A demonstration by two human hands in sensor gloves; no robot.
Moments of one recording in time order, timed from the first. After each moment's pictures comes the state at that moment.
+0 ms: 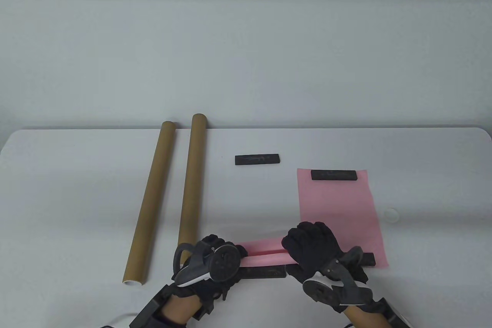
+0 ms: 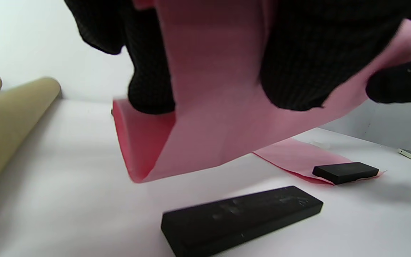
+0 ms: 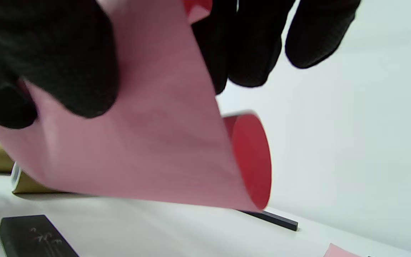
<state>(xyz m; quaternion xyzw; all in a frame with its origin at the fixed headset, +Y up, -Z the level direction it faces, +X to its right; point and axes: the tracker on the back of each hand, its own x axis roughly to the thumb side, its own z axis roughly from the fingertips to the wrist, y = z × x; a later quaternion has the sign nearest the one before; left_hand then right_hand) -0.099 -0.695 -0.297 -0.02 -0.25 0.08 0.96 0.138 -0.678 -0.271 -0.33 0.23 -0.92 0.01</state>
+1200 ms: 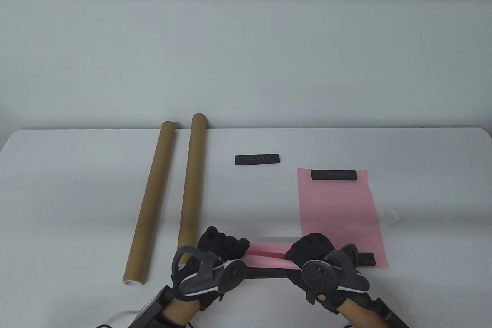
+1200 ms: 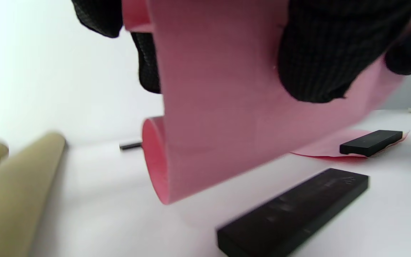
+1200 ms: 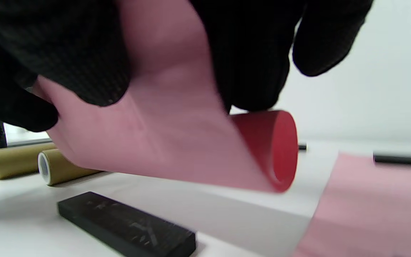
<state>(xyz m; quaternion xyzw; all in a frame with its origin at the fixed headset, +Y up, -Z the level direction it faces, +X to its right) -0.090 -0.695 -0.285 0.09 -0.28 -0.06 0.96 0.144 -0.691 -0.288 -0.30 0.07 -0.95 -0.10</state>
